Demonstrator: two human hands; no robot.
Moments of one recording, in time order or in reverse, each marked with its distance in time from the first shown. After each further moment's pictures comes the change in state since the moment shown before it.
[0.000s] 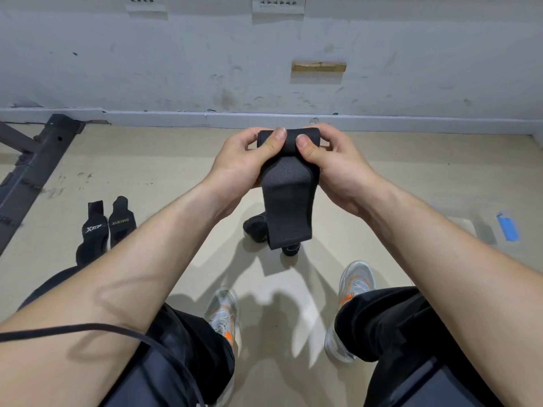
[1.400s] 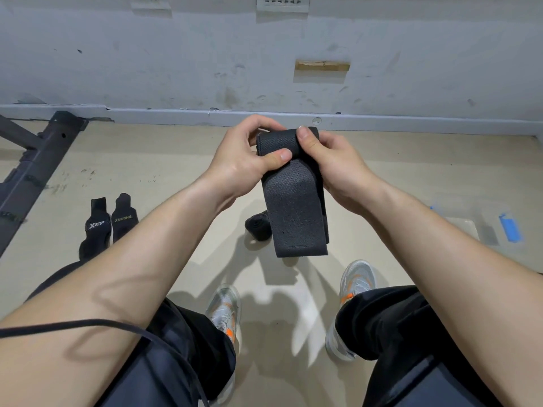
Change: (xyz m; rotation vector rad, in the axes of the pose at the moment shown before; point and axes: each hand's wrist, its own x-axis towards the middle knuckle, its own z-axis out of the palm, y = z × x) left_hand 0.006 -0.005 -0.014 0.274 0.018 0.204; right_hand 0.004 0.002 0.006 -0.129 -0.028 0.014
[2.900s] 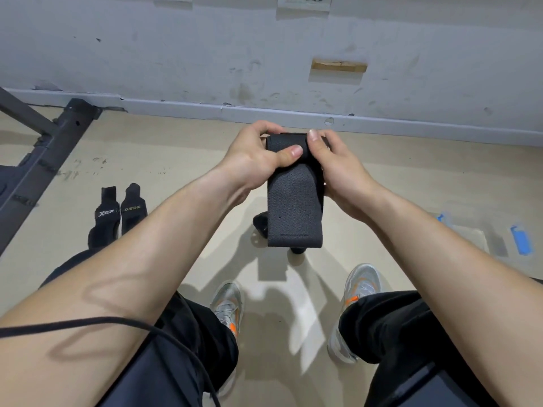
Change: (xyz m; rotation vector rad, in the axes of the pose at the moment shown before) left_hand 0.001 0.000 -0.004 -0.150 0.068 -0.248; right_hand -0.002 0.005 0.021 -0.006 0.044 0.091
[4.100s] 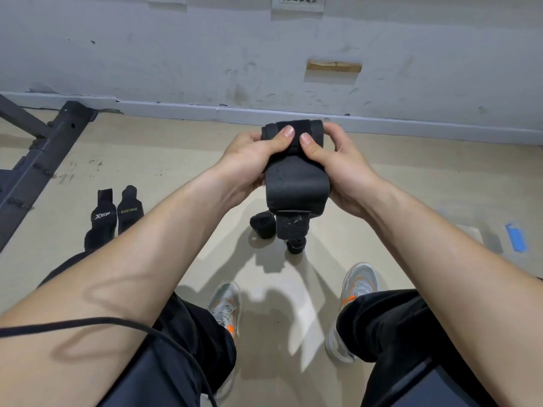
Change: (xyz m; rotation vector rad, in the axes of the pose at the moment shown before) left_hand -0.004 0.006 0.005 -0.156 -0.046 -0.124; right_hand -0.004 -0.009 -0.005 0.183 0.032 0.027
